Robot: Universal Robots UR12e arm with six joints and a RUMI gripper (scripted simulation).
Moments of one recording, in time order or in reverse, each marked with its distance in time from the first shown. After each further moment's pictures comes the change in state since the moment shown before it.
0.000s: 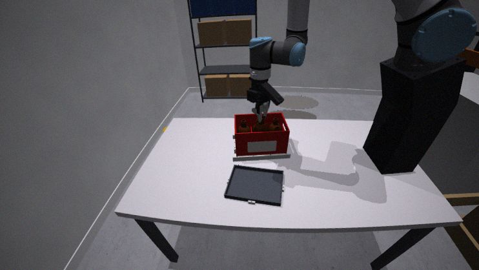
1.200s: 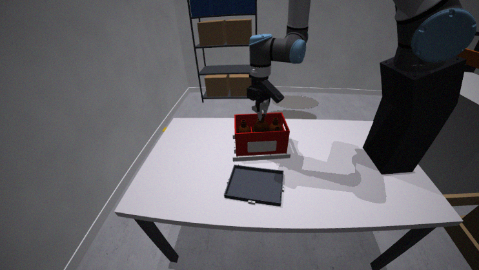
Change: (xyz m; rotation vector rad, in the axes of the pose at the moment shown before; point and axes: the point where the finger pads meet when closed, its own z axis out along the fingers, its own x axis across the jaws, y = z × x) arm 0.000 0.000 -0.012 0.000 0.000 0.000
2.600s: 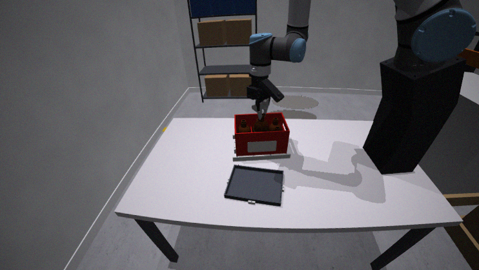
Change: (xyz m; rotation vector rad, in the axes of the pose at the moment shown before) arm 0.000 0.000 -0.004 0.000 0.000 0.000
